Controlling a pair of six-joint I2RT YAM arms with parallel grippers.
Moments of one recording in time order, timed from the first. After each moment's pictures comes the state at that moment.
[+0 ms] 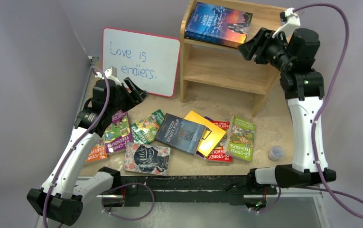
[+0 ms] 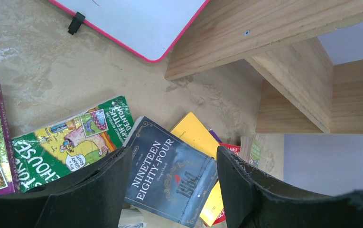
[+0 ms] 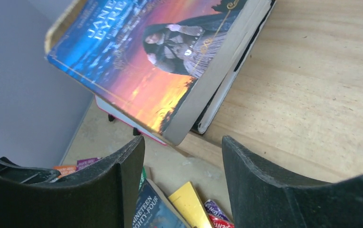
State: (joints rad) left arm -0.29 0.99 1.08 -0.56 0.06 -0.77; right arm 0.06 1.32 1.87 -0.70 -0.29 0.34
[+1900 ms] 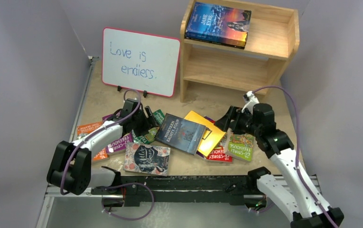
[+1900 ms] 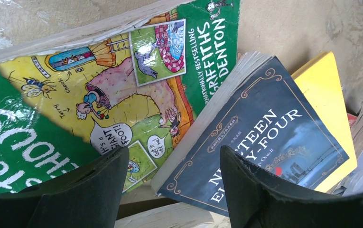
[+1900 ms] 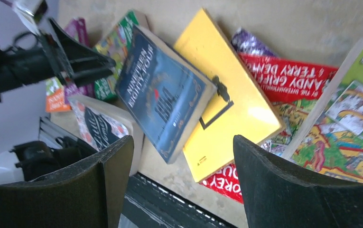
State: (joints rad) left arm -0.35 1.30 0.68 -0.31 0.15 -0.82; right arm 0.27 0.75 0.78 -0.58 -0.33 0.54
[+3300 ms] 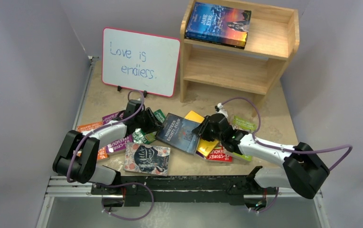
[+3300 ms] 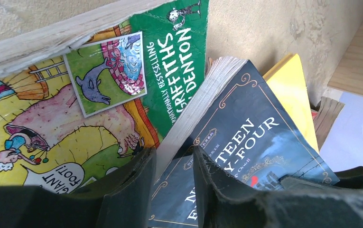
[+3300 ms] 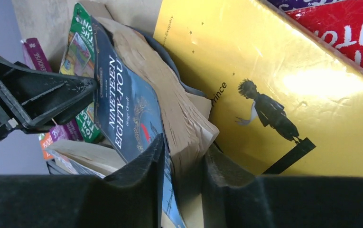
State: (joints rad) left arm -0.36 1.43 0.62 -0.04 0.27 -0.90; right arm 0.77 1.25 0.55 0.03 0.12 1.07
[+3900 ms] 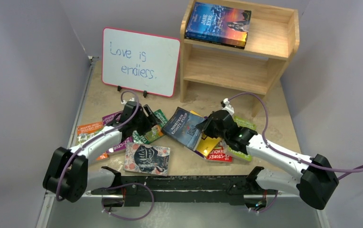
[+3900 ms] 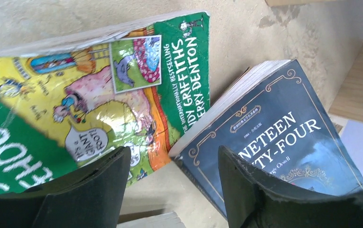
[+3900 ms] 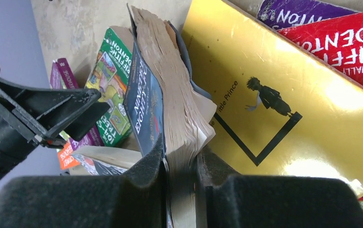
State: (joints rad) left arm -0.39 1.27 0.62 -0.16 0.09 -0.93; right arm 0.78 1.10 0.64 -0.20 0.22 1.09
